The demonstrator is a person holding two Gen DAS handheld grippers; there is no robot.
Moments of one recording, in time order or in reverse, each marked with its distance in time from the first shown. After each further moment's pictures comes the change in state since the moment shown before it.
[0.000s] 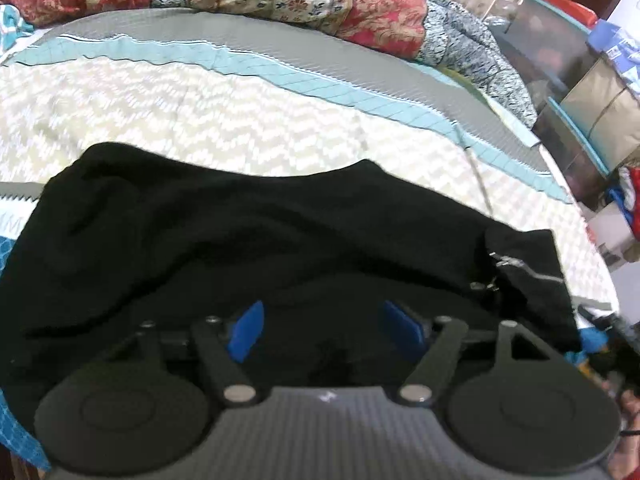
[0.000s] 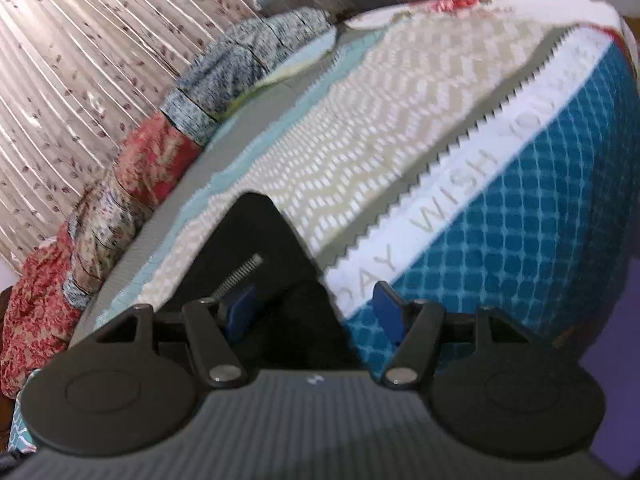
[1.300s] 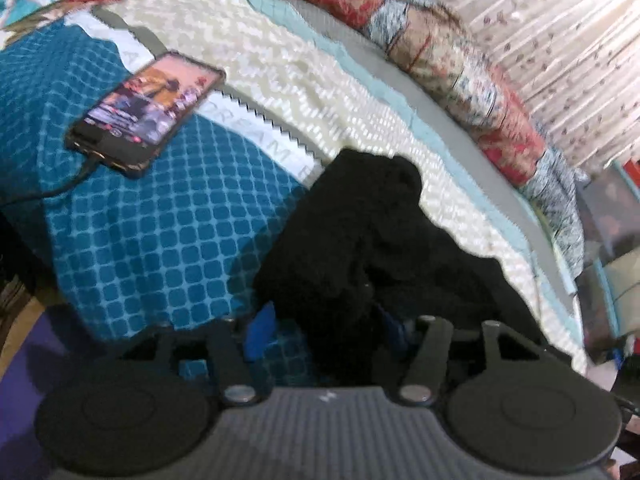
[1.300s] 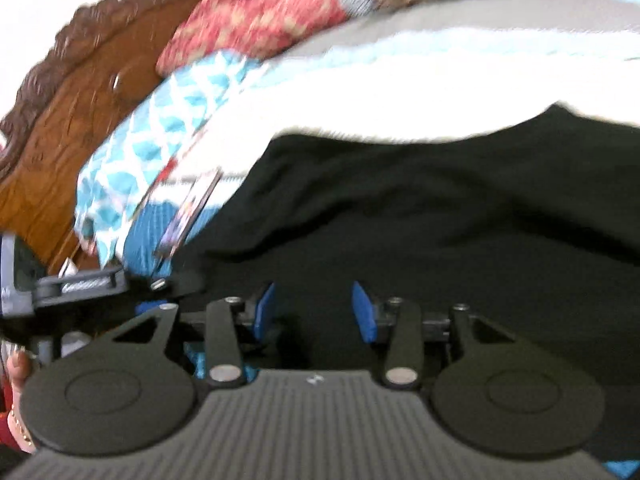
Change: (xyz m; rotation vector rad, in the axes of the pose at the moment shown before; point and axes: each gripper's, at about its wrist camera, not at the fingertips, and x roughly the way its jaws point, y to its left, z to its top) left arm -0.083 0.179 -0.079 -0.470 -0.209 0.030; right arm 0.052 0.302 -0.177 -0.672 0.579 0.487
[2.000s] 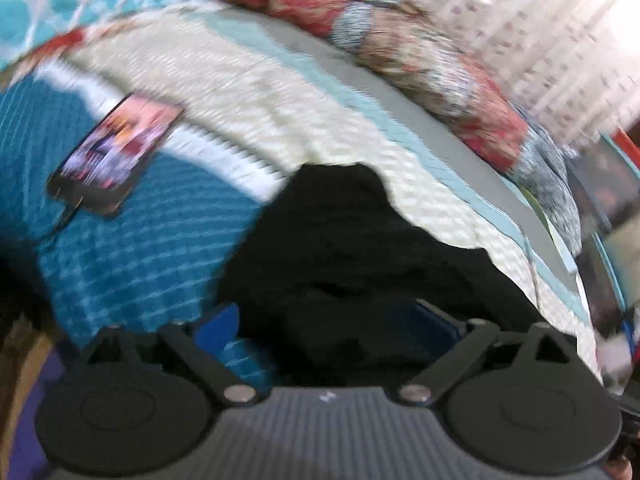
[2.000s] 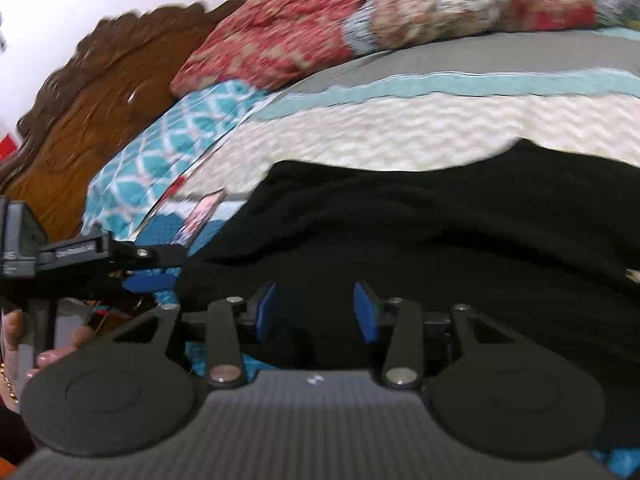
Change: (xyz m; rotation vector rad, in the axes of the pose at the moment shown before) left arm 0.003 -0.024 0.004 0.082 0.004 0.014; right arm -0.020 0.012 -0.006 -0.098 -0.044 0.028
